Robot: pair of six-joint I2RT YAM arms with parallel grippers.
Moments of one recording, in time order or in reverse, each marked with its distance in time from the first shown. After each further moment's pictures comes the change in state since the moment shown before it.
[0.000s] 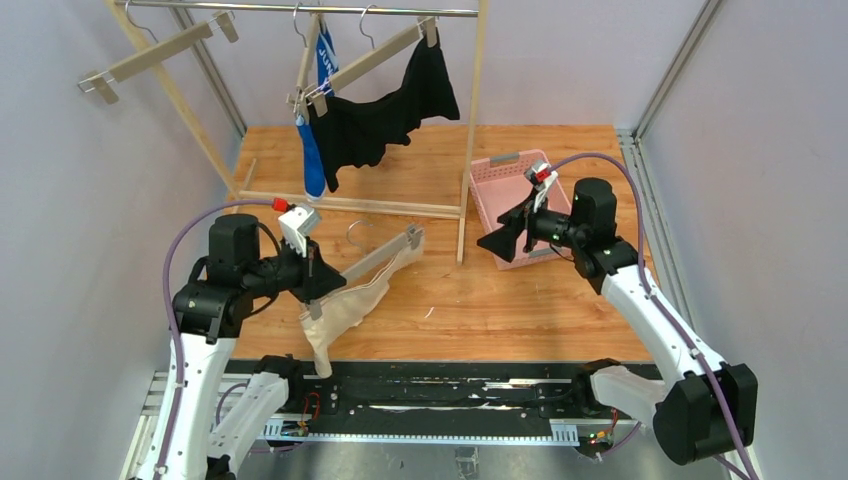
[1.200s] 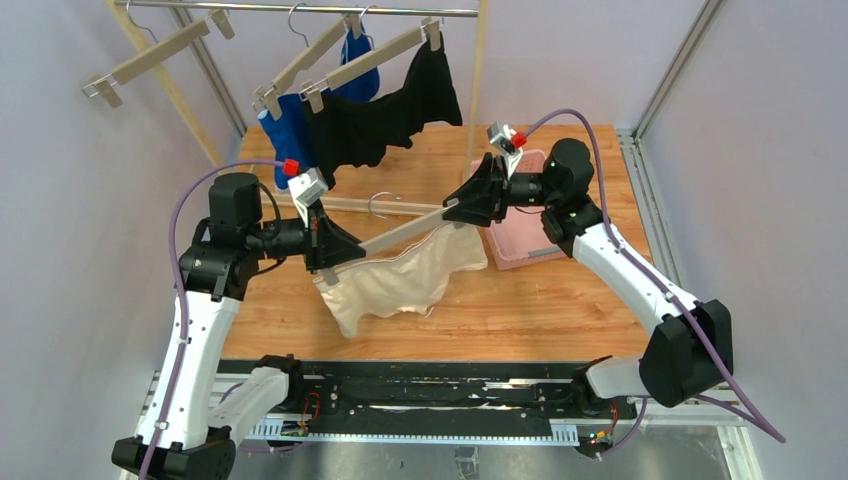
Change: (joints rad) left arm -0.003 0.192 0.144 0.199 0.397 0.072; right arm 0.148 0.263 0.252 0.479 -0.430 0.245
